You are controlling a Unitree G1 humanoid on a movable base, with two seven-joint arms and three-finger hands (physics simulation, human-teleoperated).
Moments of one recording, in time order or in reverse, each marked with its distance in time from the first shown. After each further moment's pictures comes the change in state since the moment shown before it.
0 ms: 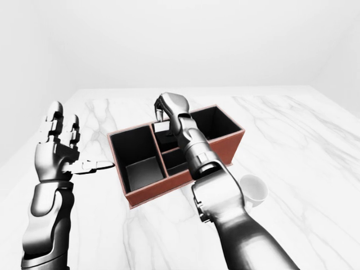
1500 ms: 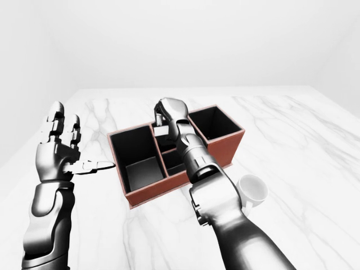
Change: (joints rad) left arm 0.002 -0.003 -0.004 0.001 0.002 0.000 -0.001; right arm 0.027 0.024 0.005 0.033 -0.035 0.000 -0.085
